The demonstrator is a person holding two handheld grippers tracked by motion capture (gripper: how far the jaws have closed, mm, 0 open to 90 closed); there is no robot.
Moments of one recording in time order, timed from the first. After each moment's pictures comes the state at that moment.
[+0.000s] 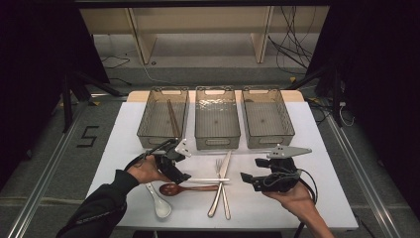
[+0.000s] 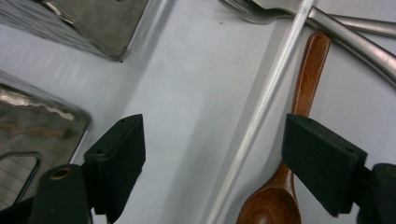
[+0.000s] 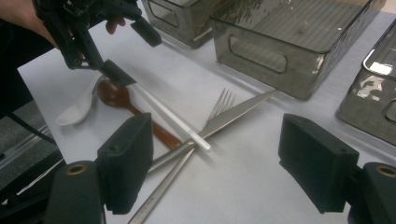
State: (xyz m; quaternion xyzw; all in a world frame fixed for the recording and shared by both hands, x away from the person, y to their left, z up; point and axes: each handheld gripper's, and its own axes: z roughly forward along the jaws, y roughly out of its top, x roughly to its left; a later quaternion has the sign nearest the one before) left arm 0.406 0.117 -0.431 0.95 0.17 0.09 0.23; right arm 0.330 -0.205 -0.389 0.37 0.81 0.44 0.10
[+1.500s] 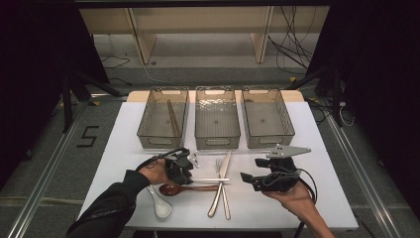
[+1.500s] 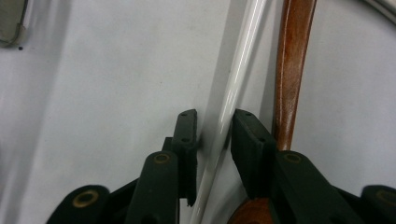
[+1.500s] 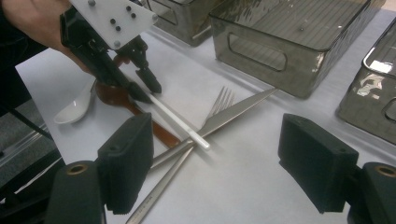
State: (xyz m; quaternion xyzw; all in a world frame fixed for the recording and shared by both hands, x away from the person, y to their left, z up) left arm 0.414 0.098 -0.463 0.98 0.10 0.03 0.17; right arm 0.332 -0.205 -0.389 0.38 0.81 0.43 0.10
